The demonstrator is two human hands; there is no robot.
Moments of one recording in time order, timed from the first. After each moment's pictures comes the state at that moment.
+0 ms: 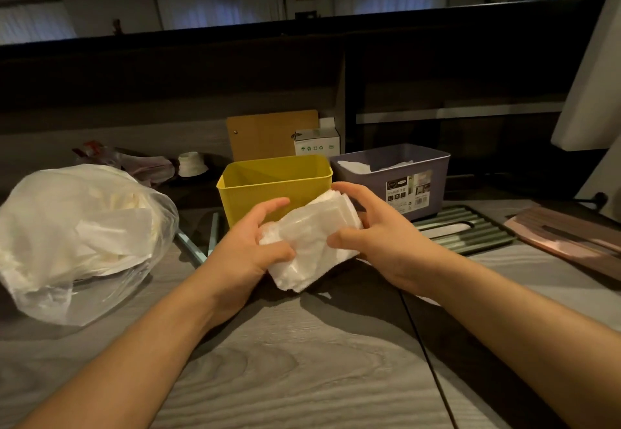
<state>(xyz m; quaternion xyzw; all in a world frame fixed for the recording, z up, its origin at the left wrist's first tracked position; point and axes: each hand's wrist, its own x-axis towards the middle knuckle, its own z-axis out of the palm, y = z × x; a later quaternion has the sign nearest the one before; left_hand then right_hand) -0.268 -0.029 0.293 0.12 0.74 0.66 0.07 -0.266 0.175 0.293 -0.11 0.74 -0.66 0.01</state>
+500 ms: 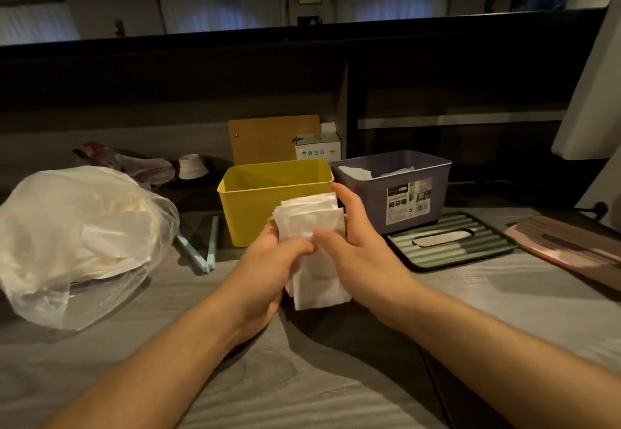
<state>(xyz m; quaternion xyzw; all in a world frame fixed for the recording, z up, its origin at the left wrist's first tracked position) -0.250 0.004 0.294 0.08 0.67 0.74 0.06 -0.246 0.144 0.287 -0.14 0.75 -0.65 -0.07</state>
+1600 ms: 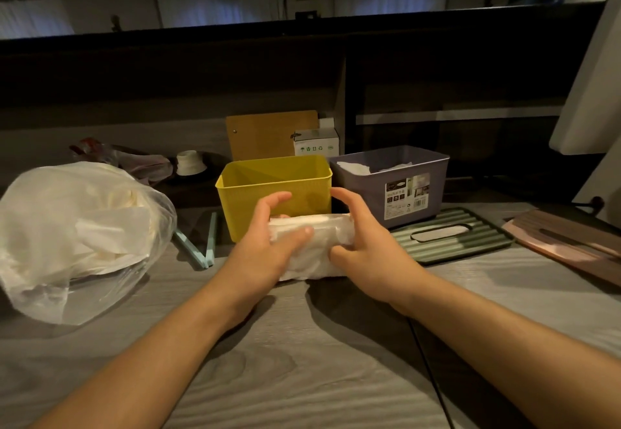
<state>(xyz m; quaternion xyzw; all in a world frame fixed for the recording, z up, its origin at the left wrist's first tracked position) -0.266 -0.011 0.287 0.15 0.76 0.64 0.00 -0.253 0.163 0.282 -0.13 0.83 -0.54 -0.06</state>
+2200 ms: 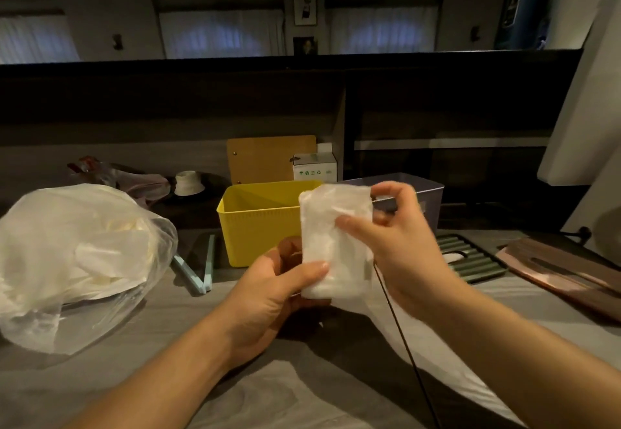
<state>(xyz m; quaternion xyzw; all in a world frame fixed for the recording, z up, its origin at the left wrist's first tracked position) -0.250 -0.005 0.296 0.13 0.60 0.78 0.16 -0.244 0.166 0.323 -0.04 0.67 -0.72 -0.16</state>
